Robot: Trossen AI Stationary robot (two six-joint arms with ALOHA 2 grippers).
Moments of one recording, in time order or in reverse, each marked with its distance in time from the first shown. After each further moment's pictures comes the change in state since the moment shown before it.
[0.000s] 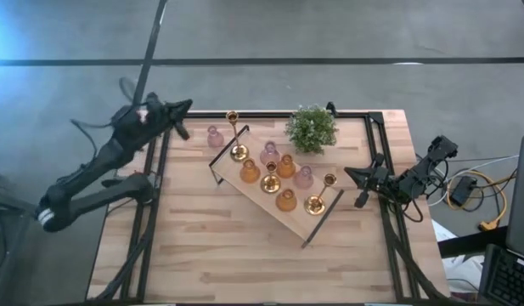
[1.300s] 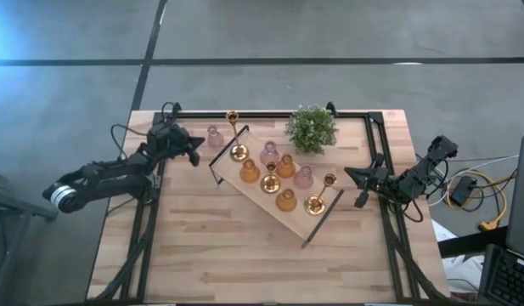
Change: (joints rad) left arm 0.227 0.314 -0.500 0.408 0.287 0.103; right arm 0.000 0.000 0.000 0.000 0.000 0.002
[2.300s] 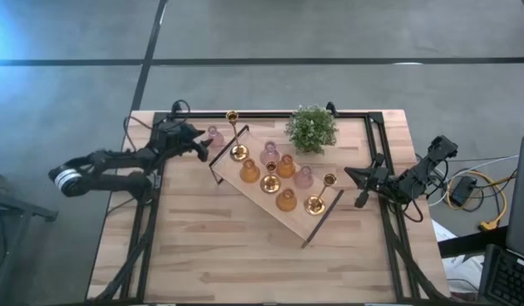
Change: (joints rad) left arm -0.130 0.147 0.081 0.037 -0.214 -0.057; right arm 0.000 0.000 0.000 0.000 0.000 0.000
